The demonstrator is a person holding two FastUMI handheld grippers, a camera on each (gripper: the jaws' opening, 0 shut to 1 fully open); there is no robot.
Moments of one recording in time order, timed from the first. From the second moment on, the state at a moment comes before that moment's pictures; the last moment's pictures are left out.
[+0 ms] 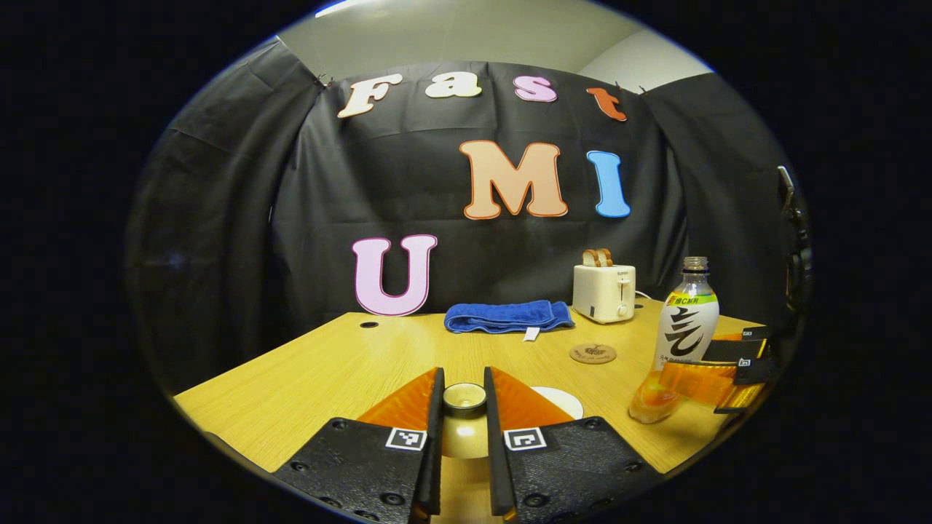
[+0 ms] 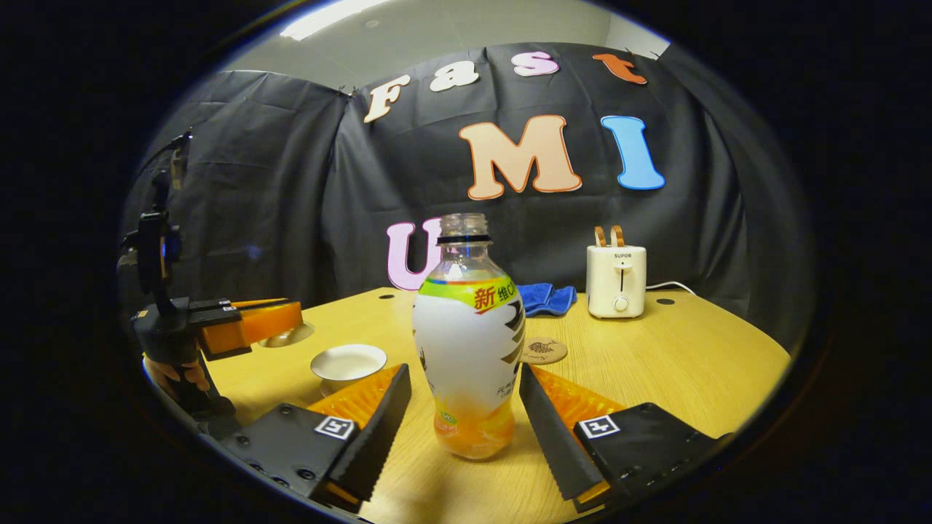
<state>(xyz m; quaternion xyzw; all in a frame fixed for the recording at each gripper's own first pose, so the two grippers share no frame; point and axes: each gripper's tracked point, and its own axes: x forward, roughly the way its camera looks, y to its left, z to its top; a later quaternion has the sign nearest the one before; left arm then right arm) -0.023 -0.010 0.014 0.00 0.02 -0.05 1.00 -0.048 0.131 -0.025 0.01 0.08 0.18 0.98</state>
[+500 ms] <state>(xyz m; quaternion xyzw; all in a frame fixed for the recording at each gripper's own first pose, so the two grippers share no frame) -0.022 0.002 0.012 -0.01 0.02 -0.05 1.00 -0.040 0.137 -0.023 -0.04 0.09 0.18 0.98</state>
